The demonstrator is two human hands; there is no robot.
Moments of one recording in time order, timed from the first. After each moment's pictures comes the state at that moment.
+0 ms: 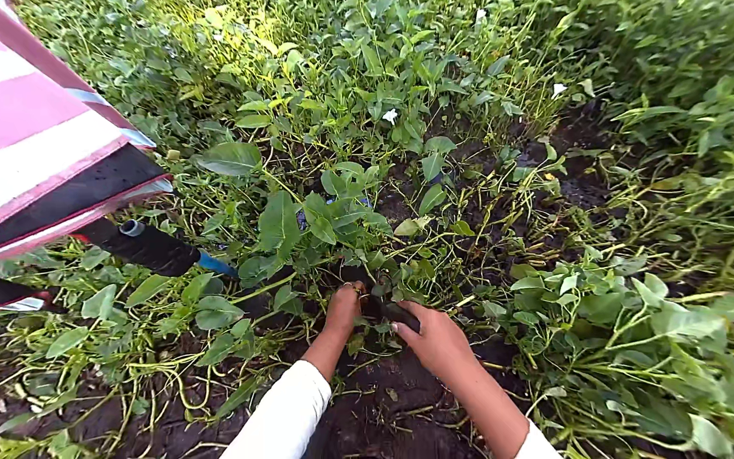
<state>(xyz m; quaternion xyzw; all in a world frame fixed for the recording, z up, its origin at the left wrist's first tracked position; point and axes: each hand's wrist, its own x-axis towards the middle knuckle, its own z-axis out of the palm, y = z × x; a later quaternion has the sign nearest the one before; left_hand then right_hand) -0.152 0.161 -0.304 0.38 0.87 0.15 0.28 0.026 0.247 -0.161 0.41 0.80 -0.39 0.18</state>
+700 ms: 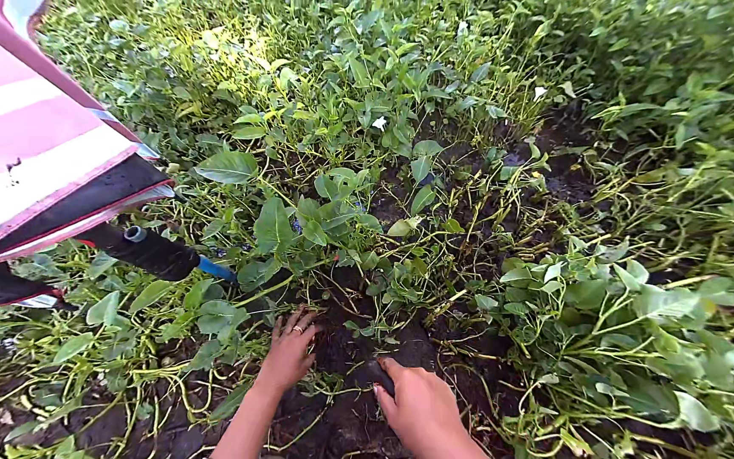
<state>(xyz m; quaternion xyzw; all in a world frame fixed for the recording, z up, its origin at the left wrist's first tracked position) -0.180 0.024 -0.277 0.51 0.83 0.05 0.22 0.049 0.172 -0.128 0.37 0.80 -0.37 0.30</state>
